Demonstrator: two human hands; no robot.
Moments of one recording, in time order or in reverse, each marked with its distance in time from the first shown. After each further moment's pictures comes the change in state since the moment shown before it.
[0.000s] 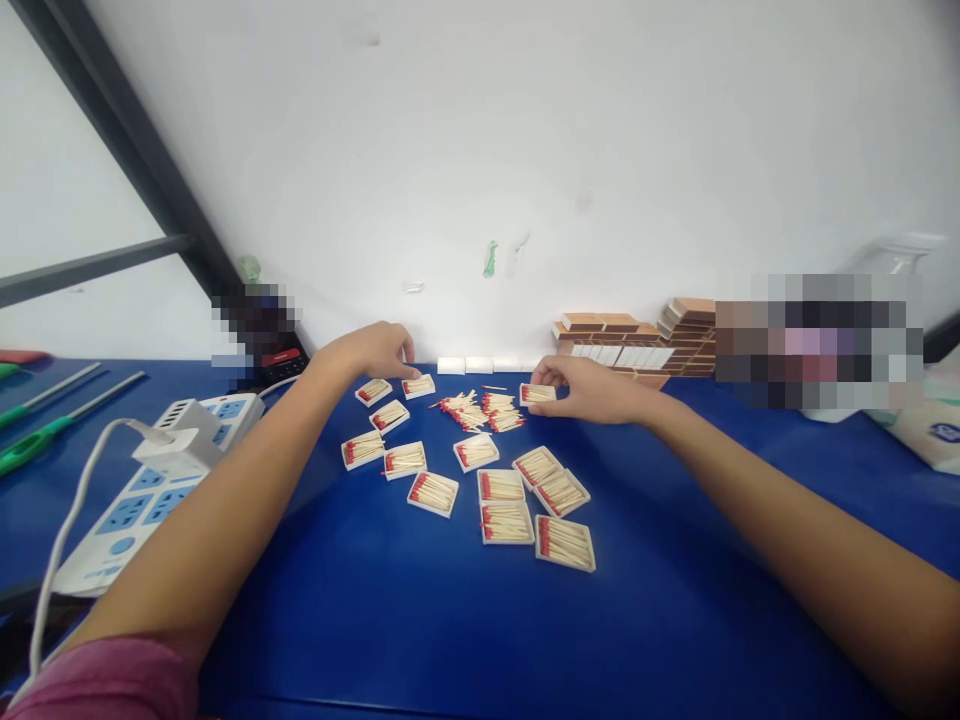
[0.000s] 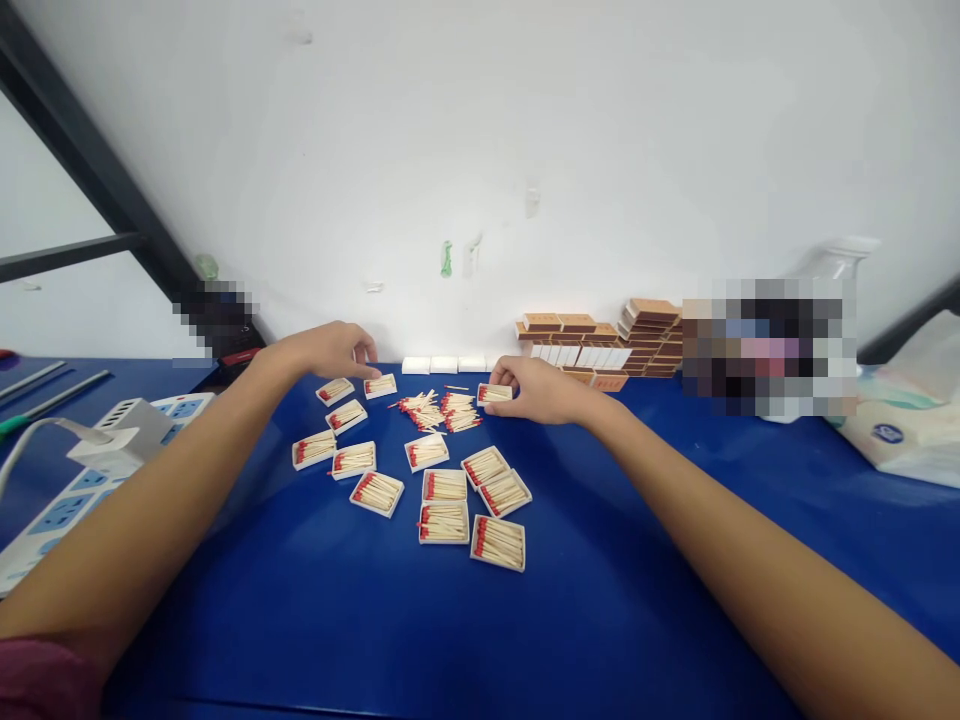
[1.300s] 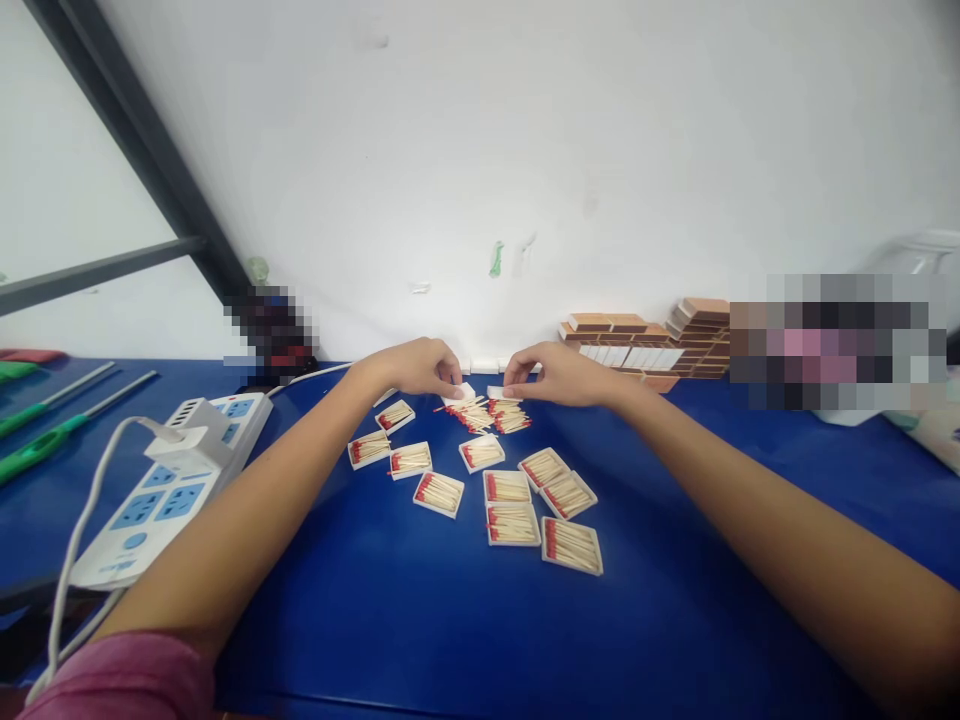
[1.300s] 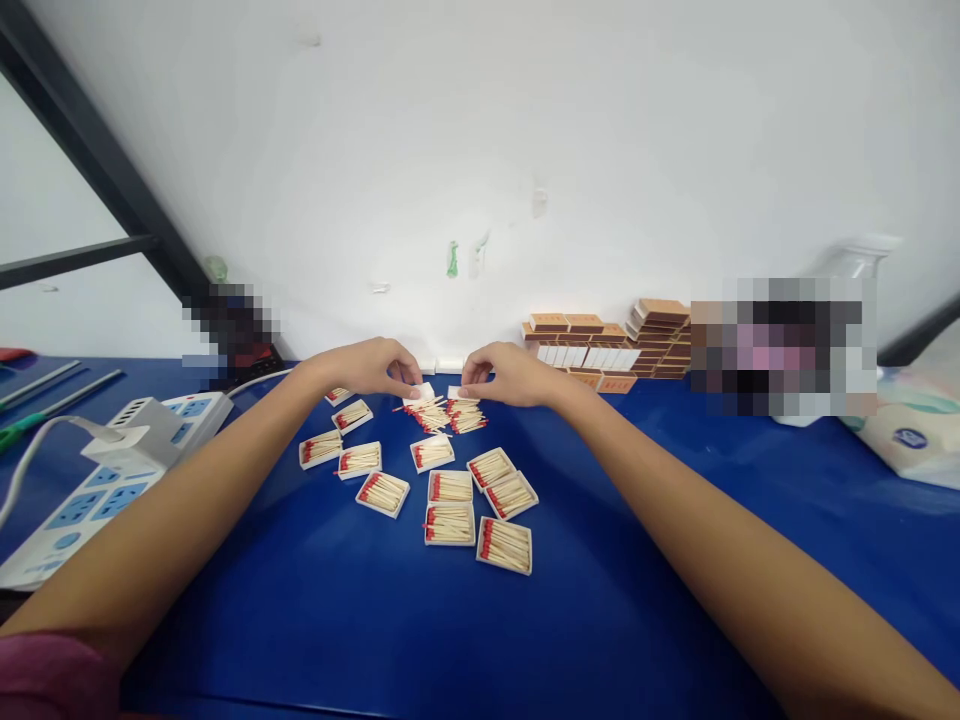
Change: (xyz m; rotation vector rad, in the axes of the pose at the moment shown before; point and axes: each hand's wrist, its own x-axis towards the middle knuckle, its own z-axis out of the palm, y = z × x) left_hand 0.006 0.029 0.020 -0.190 -0.142 0.256; right_hand 0.038 -0.022 0.003 0.143 -0.055 -0.209
